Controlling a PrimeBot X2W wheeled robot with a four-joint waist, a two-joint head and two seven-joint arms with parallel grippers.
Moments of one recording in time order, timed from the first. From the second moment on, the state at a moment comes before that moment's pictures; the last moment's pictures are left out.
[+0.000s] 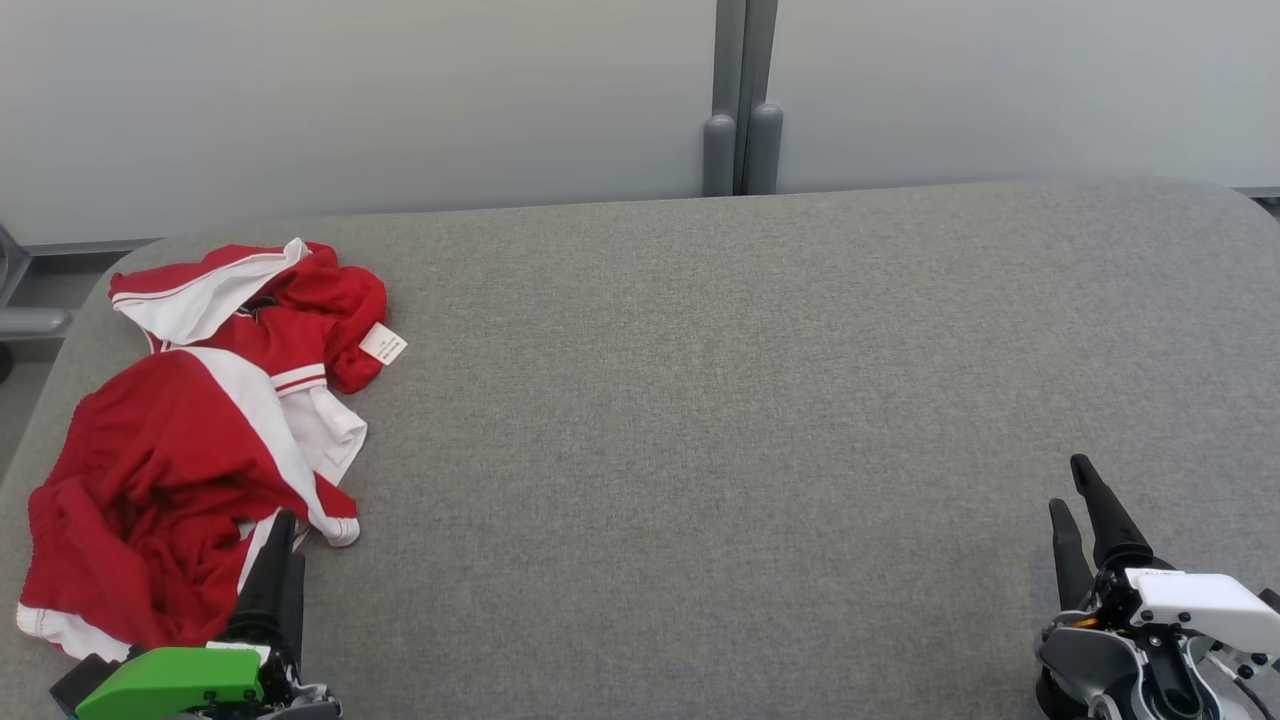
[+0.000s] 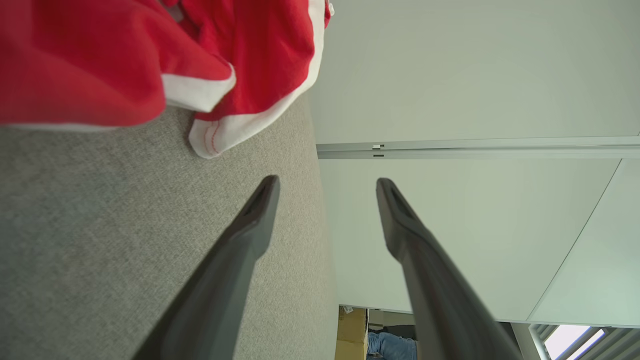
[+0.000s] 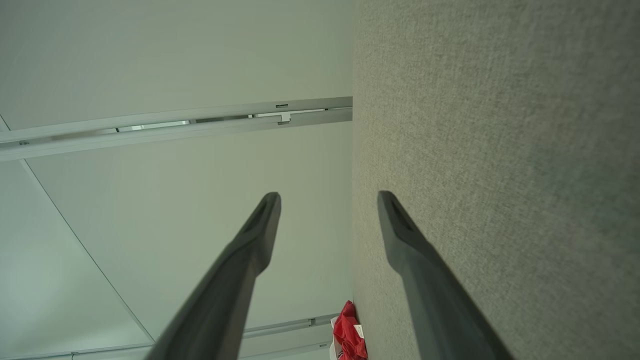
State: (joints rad) left arm 0.00 0.01 0.05 0.32 -1.59 -0.12 0.09; right arm 0.01 -0.01 -0.10 0.33 1.59 0.11 0.07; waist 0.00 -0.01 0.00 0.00
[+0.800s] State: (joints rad) left arm -0.01 0.03 -0.01 0.21 -1.25 -0.08 0.00; right arm 0.01 -0.04 -0.04 0.20 1.19 0.08 -0.01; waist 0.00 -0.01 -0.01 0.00
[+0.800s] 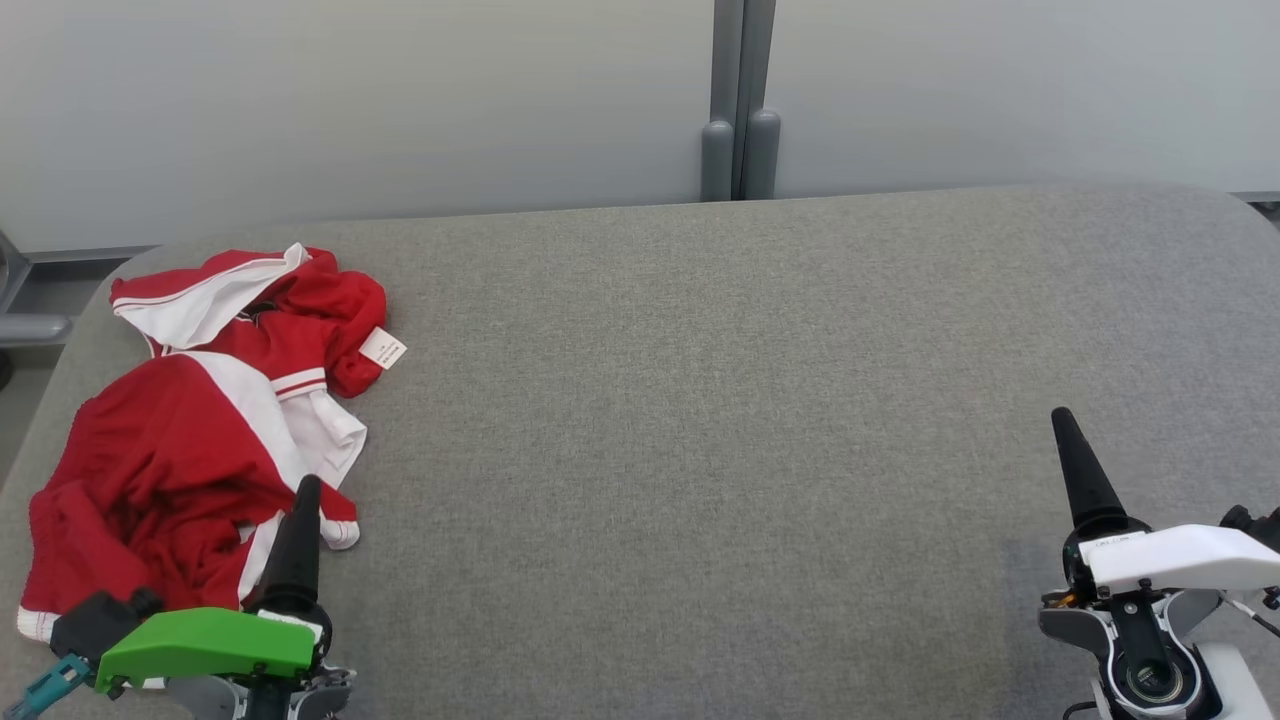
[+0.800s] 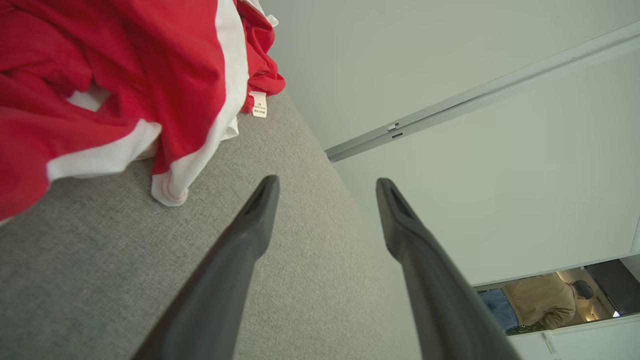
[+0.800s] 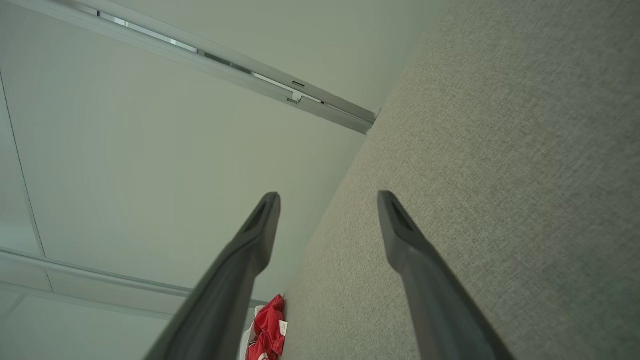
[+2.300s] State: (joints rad) left arm 0.06 0.06 -0.14 0.10 -0.52 0.05 -0.15; right arm 0.05 -0.07 0.18 0.12 0.49 -0.02 -0.16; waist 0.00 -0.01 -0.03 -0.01
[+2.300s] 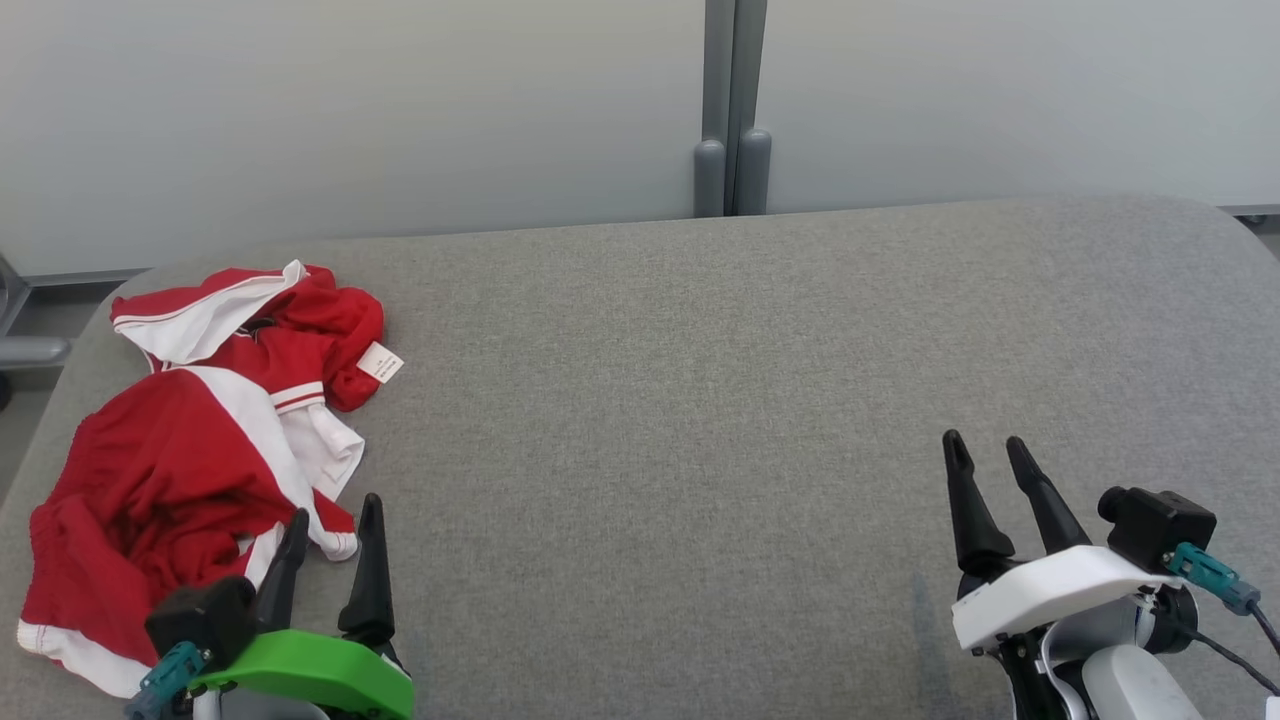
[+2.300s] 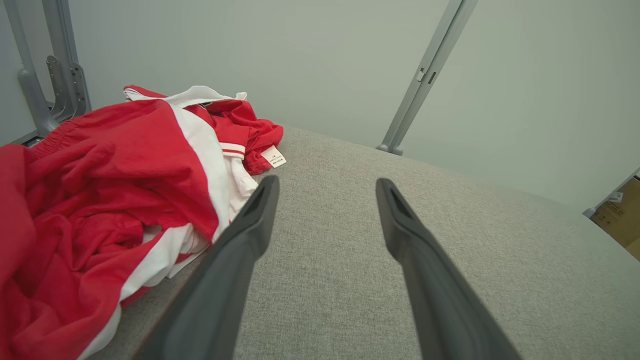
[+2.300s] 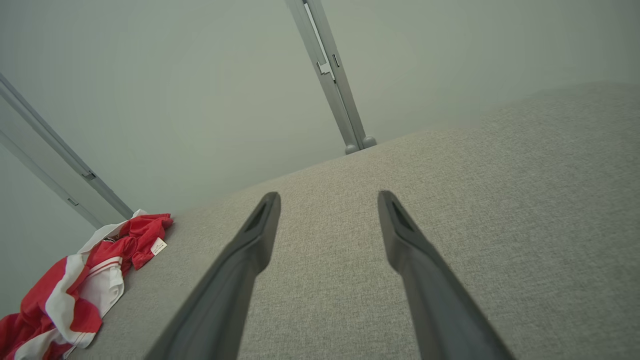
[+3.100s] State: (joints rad) left arm 0.09 0.06 -0.19 0.09 -0.23 0.08 -0.25; right arm 0.07 -0.09 0.25 0.10 0.15 -0.06 -0.24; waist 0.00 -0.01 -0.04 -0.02
